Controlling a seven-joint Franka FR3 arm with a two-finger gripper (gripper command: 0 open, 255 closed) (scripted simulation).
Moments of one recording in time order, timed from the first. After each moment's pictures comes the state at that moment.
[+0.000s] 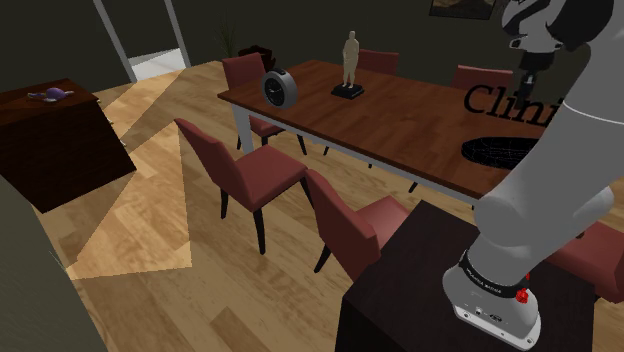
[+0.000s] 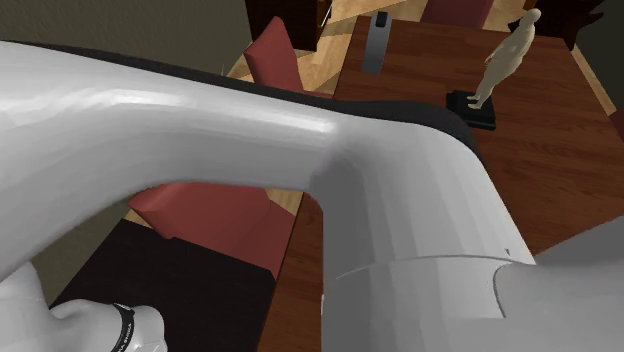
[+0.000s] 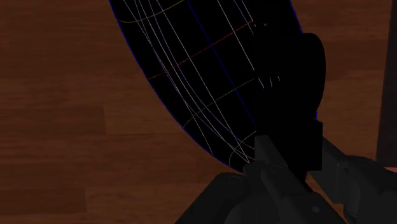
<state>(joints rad) -0.52 0.05 -0.79 -1.88 -0.08 1.84 -1.41</state>
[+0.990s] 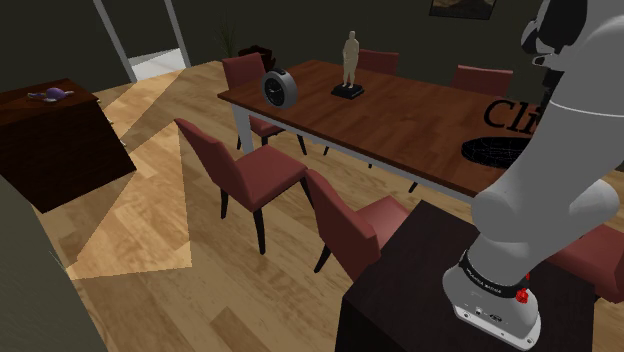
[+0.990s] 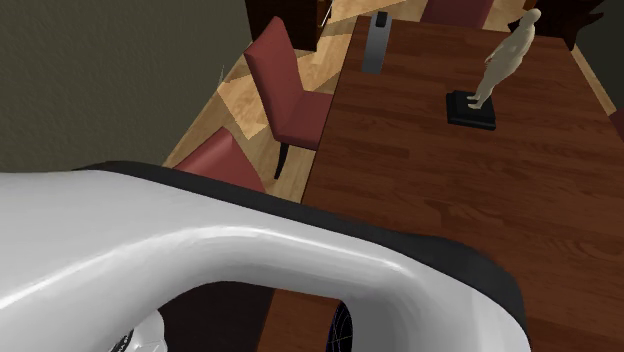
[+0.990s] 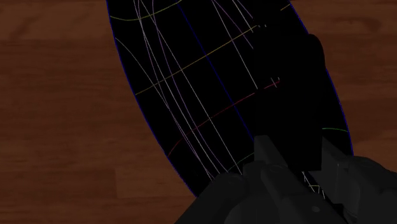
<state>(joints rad) -0.63 0.15 -0.85 -1.91 -0.01 1.95 -1.60</state>
